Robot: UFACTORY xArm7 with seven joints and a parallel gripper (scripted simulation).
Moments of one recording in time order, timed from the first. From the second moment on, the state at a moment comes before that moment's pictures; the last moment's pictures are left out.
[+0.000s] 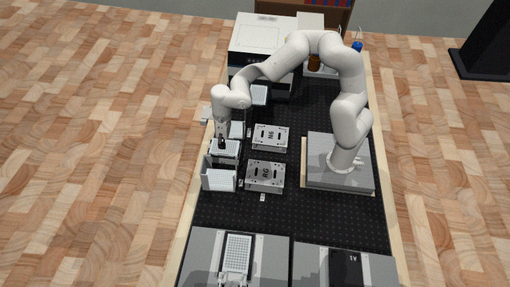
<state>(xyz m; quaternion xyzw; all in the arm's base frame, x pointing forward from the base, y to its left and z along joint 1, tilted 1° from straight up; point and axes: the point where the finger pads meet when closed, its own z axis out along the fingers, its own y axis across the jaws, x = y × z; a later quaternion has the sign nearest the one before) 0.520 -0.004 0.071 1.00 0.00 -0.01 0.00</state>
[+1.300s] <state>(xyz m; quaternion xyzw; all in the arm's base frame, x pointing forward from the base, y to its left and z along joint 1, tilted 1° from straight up) 0.520 -0.004 0.118 1.00 0.00 -0.01 0.00</state>
